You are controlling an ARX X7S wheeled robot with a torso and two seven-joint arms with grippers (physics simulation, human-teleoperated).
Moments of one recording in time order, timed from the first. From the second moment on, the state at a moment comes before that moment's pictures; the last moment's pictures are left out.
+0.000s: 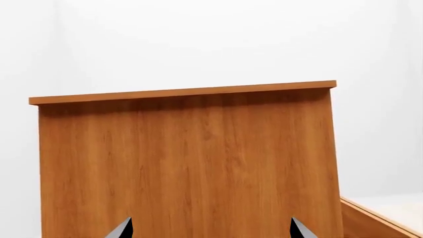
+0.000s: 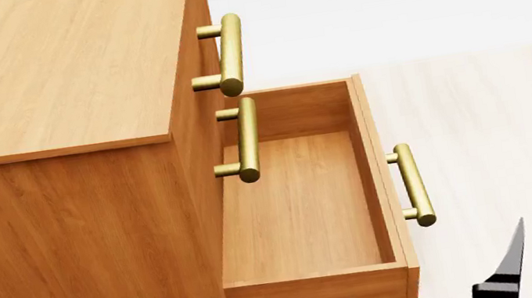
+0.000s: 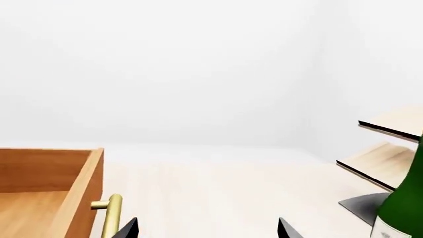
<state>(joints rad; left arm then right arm) 0.21 -0.30 0.26 0.50 -0.05 0.16 -0.32 -0.03 0.42 0.09 -0.50 0.28 0.37 0.35</state>
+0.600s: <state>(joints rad) 0.20 -0.32 0.28 0.50 -0.05 0.14 -0.33 0.15 0.48 0.04 -0.31 0.37 0.50 0.25</state>
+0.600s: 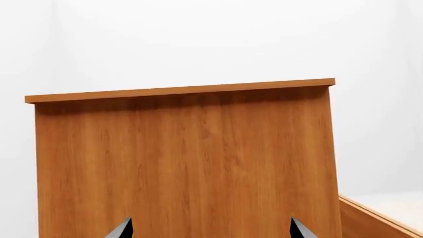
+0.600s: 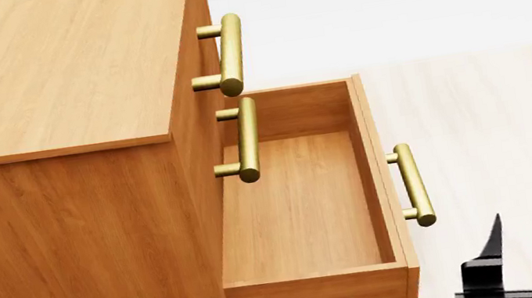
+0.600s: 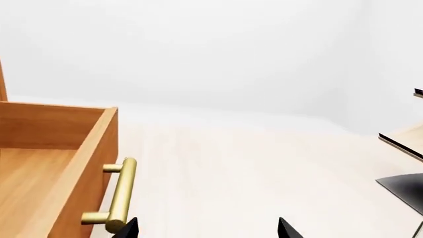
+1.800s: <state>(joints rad) 0.19 -0.33 0.29 0.47 -0.07 0.16 -0.35 0.29 0.47 -0.10 -0.03 0.38 0.53 0.10</state>
